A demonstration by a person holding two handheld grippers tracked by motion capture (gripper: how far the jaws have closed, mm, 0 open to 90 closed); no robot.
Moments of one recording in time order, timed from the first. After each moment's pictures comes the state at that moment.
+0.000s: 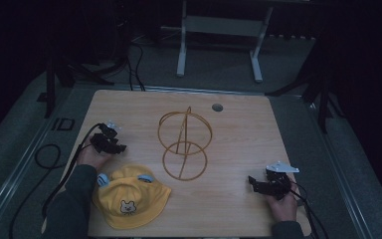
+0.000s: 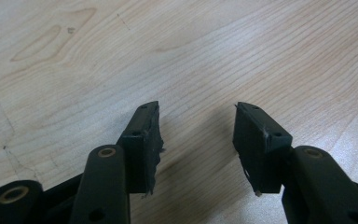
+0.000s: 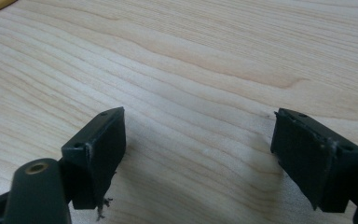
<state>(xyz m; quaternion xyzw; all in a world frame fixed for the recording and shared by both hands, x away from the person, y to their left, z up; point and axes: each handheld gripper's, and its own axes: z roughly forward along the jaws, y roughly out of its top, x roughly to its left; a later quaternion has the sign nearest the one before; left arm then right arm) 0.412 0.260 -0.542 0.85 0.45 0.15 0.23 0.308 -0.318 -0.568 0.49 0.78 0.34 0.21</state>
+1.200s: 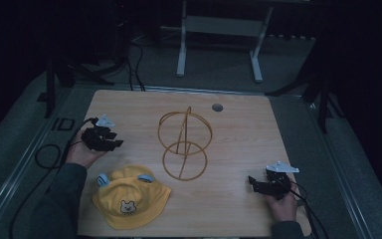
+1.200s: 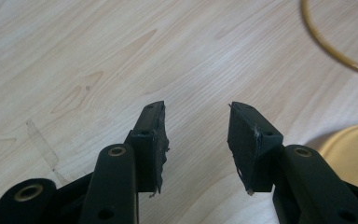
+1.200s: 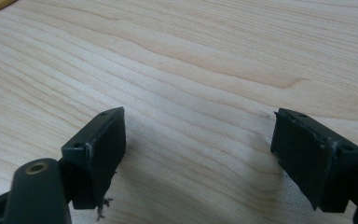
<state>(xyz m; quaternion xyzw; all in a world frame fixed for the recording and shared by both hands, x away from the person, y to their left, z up) 0.388 0.266 -0.489 0.87 0.38 0.17 0.28 0.308 -0.318 -0.568 0.49 0.78 0.34 0.21</state>
